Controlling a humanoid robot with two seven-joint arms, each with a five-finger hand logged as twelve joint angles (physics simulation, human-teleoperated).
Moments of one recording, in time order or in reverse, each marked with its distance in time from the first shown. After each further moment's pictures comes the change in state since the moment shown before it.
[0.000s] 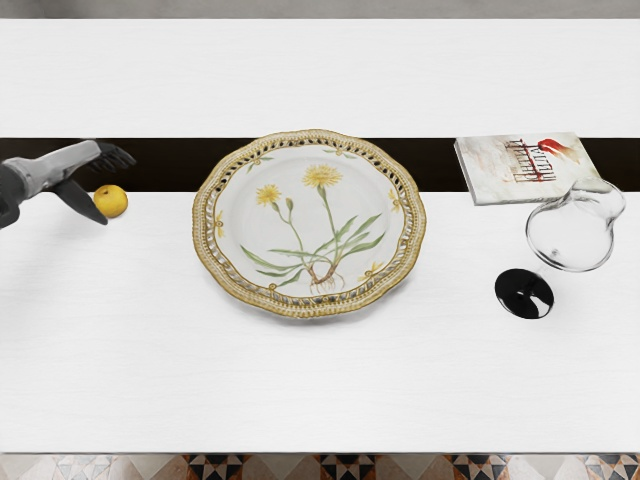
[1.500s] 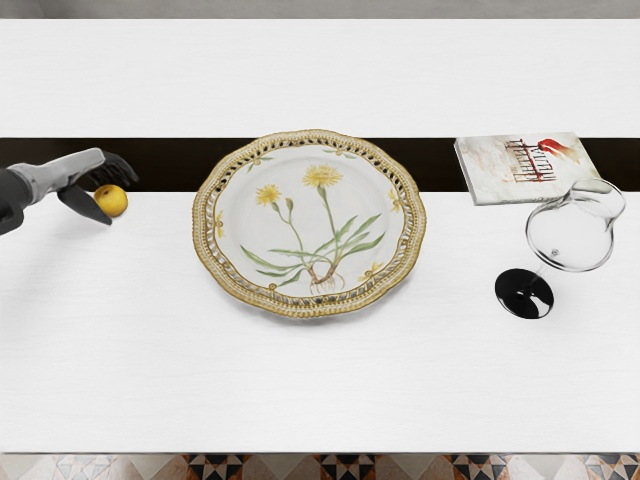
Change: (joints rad) left arm -0.003 -0.012 0.030 0.006 0.000 -0.013 0.001; right arm -0.001 0.000 0.000 0.000 0.000 0.000 0.000
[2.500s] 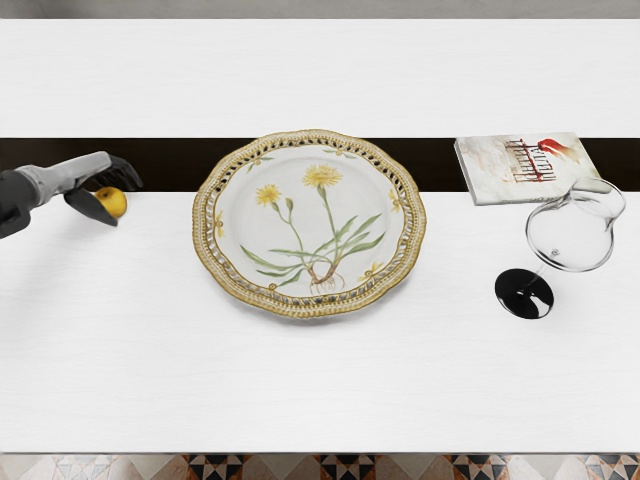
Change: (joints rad) left arm 0.000 -0.023 0.012 0.019 0.000 -0.012 0.001; right arm -0.001 0.000 0.000 -0.001 0.000 0.000 0.000
